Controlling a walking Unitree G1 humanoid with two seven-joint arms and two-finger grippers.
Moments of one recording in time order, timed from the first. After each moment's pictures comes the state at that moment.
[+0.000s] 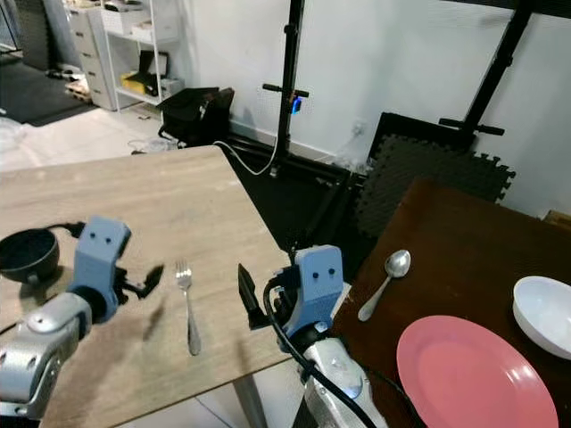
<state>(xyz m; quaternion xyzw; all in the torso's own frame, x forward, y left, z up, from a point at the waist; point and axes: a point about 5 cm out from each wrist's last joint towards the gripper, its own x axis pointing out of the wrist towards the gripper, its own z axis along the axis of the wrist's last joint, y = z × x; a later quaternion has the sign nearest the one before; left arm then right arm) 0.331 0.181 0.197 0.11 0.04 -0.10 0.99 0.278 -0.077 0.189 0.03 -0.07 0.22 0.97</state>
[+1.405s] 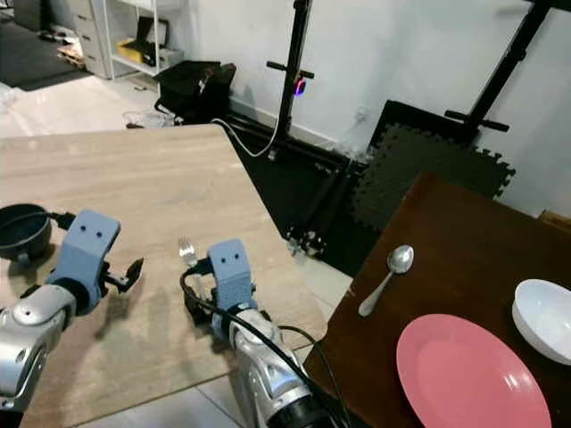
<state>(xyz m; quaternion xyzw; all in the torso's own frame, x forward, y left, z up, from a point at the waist) 0.329 0.199 0.209 0.18 0.04 -0.05 0.98 0.333 -0.003 0.151 0.00 0.09 0.28 0.95</state>
